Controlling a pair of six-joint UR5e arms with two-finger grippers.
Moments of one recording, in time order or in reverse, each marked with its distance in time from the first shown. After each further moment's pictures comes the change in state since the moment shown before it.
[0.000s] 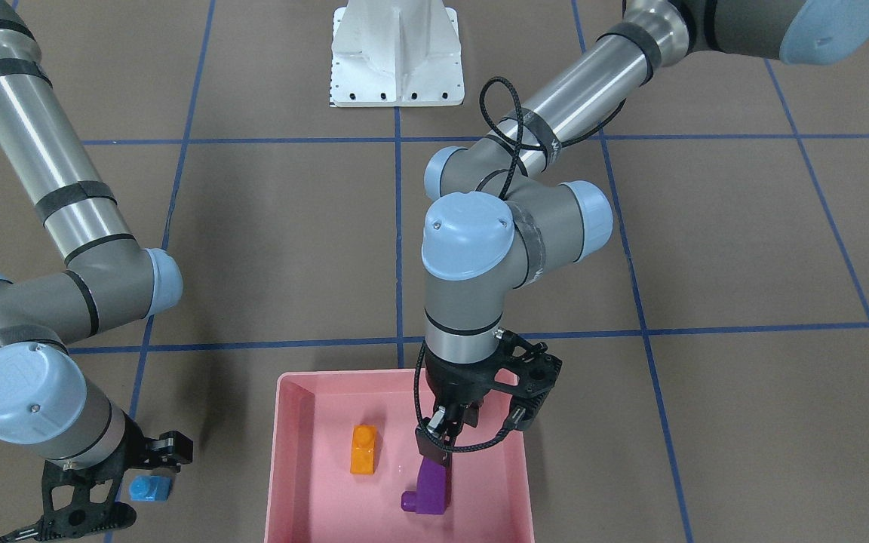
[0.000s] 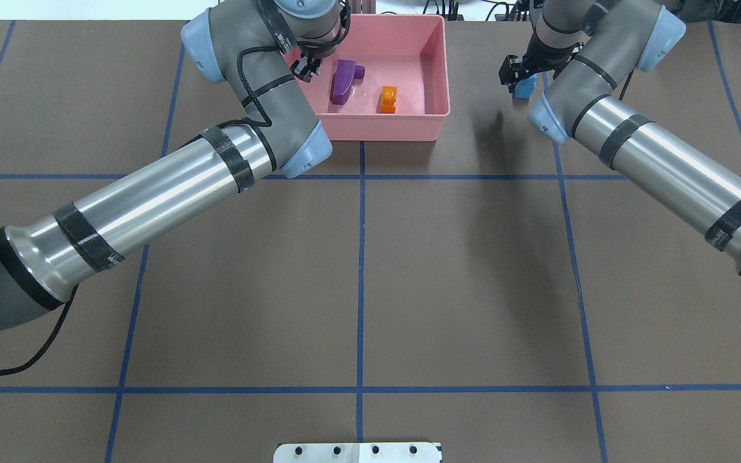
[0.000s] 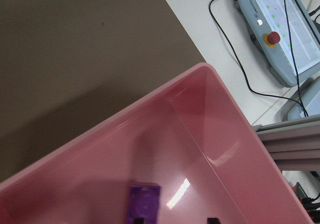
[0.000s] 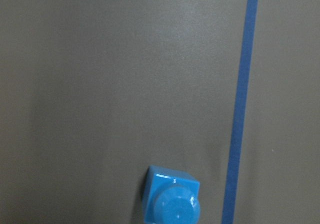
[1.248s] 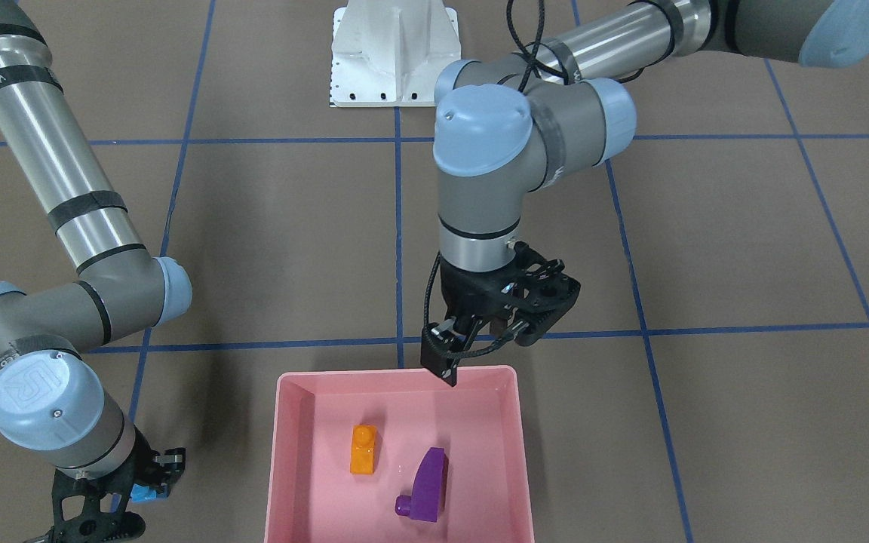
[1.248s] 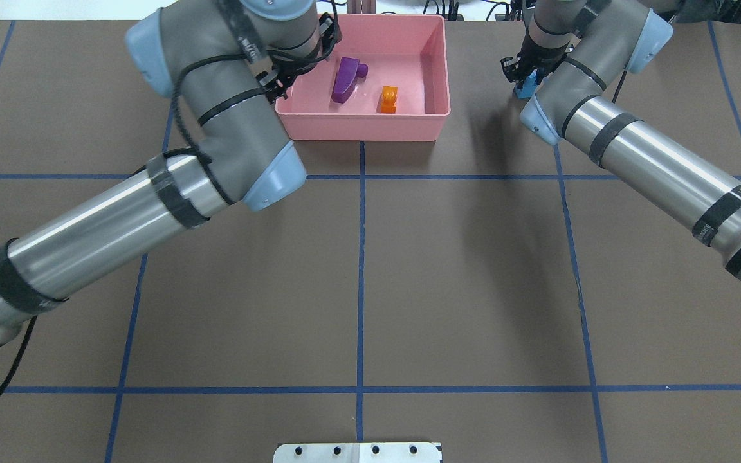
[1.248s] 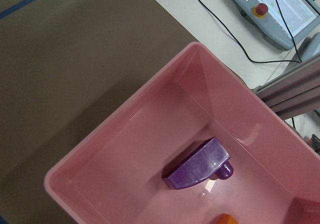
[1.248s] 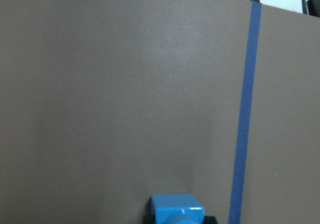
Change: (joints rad) left arm 0.010 0.234 -0.548 0.375 -0.053 0.216; right arm -0.010 0.039 -0.058 0.034 -0.052 0.001
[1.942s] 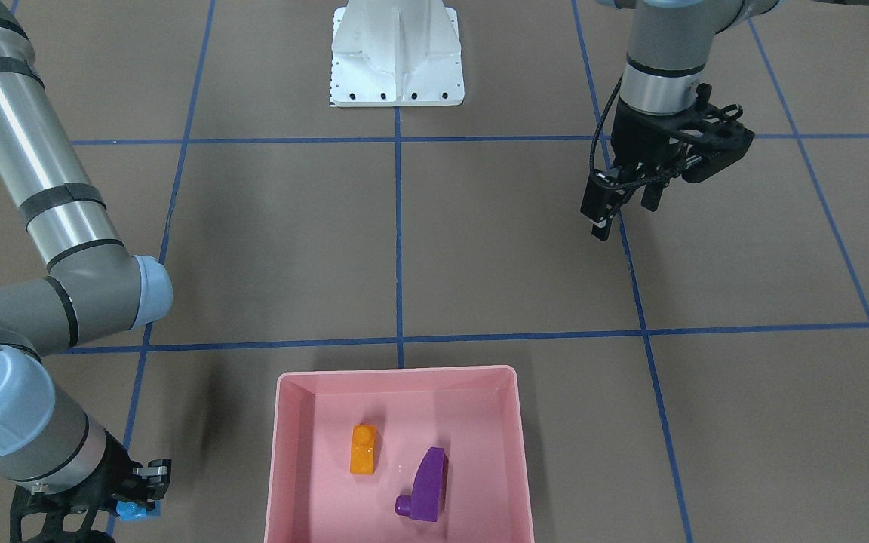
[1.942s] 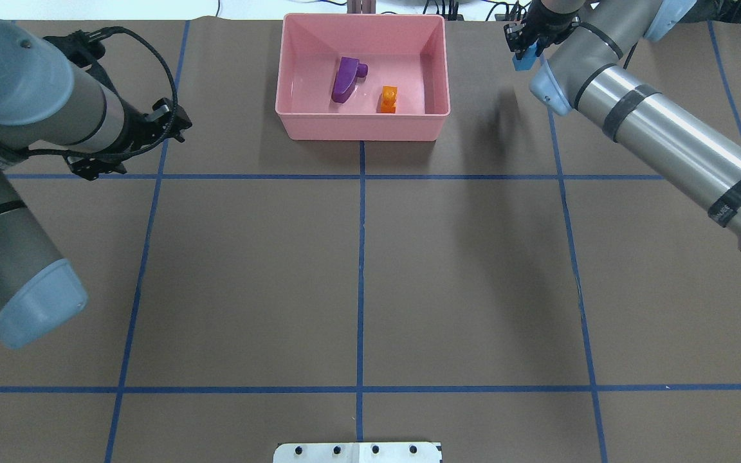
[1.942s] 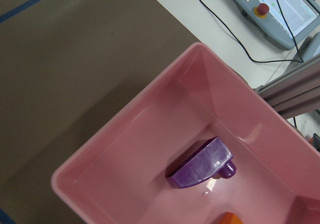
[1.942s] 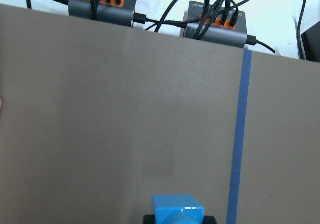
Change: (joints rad) left arm -0.007 0.524 -0.634 0.209 -0.020 0.239; right arm 0.070 0.005 0.094 -0.019 0.098 -0.002
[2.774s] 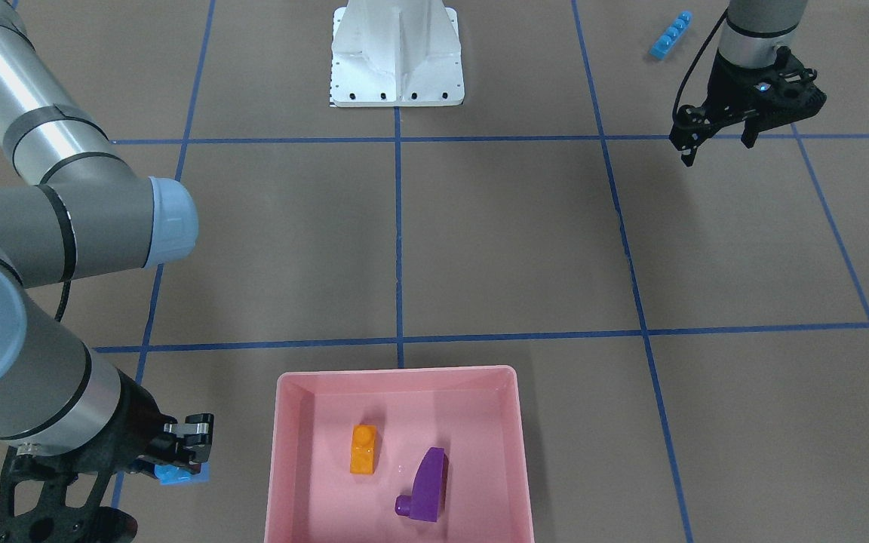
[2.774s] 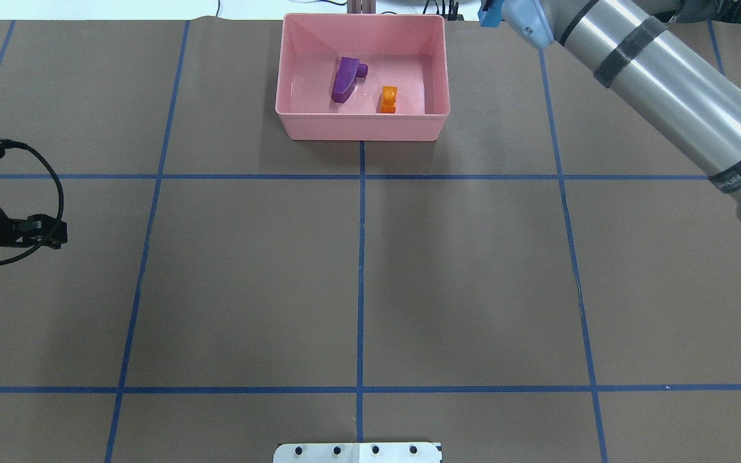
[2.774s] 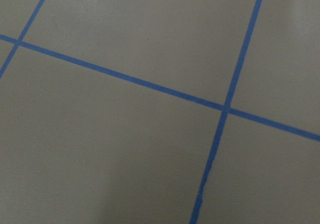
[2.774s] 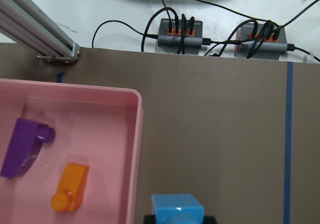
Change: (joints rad) left arm 0.020 0.444 -0.224 -0.015 -0.088 0.448; right arm 0.027 0.096 0.261 -0.358 0.121 0.086
